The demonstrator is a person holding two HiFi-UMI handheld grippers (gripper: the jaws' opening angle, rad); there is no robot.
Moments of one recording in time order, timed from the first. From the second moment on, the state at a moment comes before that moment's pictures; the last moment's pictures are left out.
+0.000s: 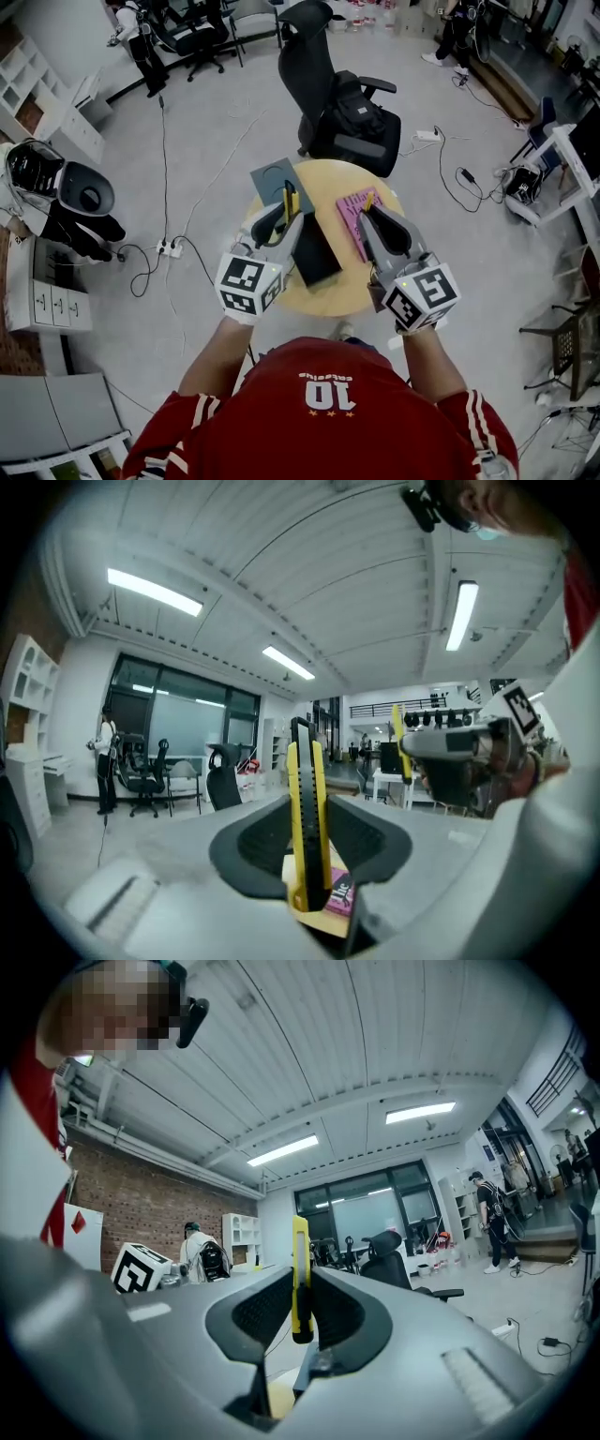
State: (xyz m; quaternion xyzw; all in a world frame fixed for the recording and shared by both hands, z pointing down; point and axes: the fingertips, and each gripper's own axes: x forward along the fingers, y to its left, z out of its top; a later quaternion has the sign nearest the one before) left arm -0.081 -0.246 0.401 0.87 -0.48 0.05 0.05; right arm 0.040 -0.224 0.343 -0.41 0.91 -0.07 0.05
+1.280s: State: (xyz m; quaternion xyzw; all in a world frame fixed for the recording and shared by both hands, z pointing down) left arm -0.136 -0.211 0.320 0.82 -0.57 0.00 -0.06; right arm 0.051 -0.223 0.306 -0.48 0.87 -0.02 0.09
